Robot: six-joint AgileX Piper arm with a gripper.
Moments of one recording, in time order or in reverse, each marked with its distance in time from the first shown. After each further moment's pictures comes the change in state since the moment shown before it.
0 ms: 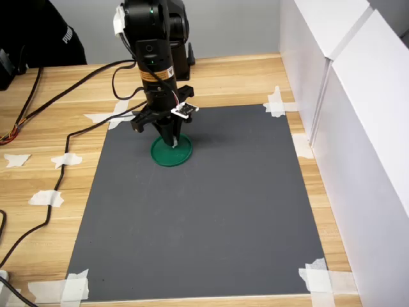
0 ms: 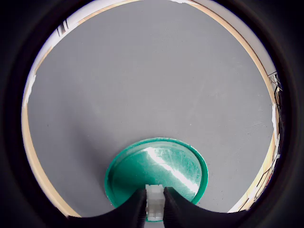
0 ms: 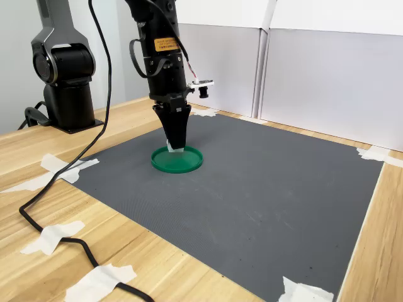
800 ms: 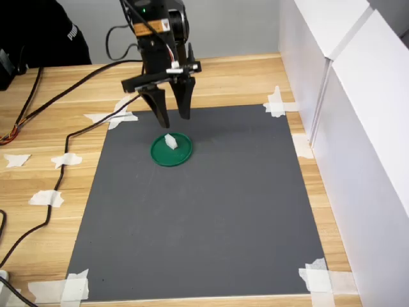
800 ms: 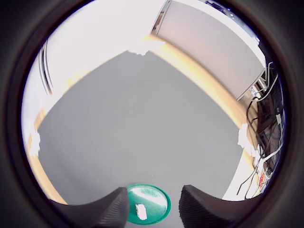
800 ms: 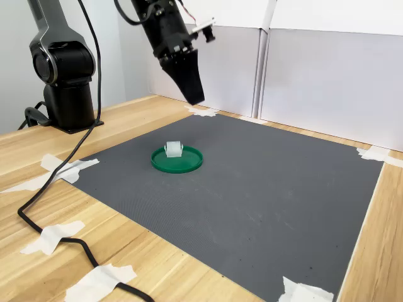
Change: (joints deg) arm 0.0 -18.7 0.1 11.7 -2.2 2.7
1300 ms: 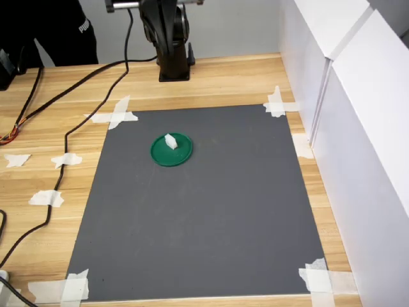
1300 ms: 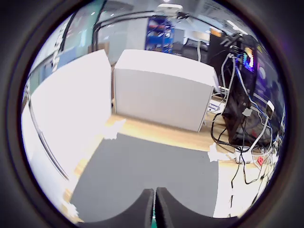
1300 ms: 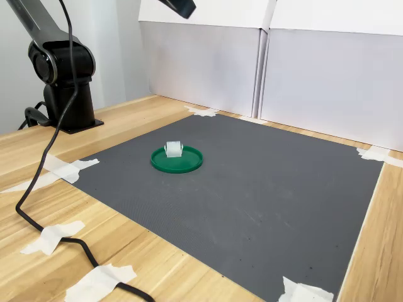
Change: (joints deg) arm 0.0 -25.4 0.4 1.4 0.4 27.9
